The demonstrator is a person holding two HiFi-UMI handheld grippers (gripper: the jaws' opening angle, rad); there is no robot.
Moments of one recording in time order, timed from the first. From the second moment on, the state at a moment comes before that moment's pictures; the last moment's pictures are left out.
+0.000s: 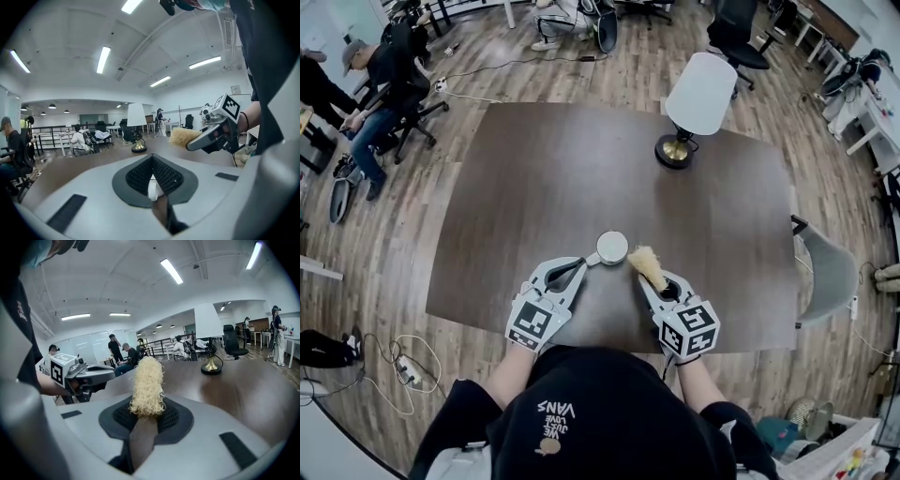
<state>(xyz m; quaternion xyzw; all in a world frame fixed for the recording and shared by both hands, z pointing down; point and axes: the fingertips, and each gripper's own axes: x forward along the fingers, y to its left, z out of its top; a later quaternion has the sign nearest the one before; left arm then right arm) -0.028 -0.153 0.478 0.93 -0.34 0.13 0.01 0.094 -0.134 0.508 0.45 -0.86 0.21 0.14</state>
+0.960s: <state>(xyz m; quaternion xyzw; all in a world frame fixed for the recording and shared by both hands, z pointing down) -0.024 -0.146 0.477 0.93 -0.34 0.13 0.01 0.087 -0.136 0.499 0.45 -0.86 0.20 0.14</state>
